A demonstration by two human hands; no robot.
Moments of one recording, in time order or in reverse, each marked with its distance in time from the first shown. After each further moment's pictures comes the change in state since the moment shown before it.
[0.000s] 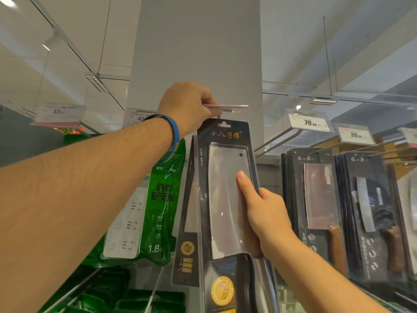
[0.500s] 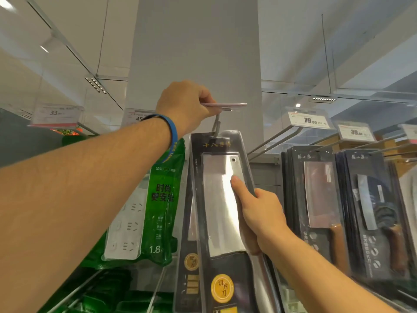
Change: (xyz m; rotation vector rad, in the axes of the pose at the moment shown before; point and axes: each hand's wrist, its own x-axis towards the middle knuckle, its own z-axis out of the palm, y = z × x) left_hand 0.001 -0.002 -0.001 0.013 -0.001 0.011; right_hand 0.012 0.009 0.008 -0.058 -0.054 0.035
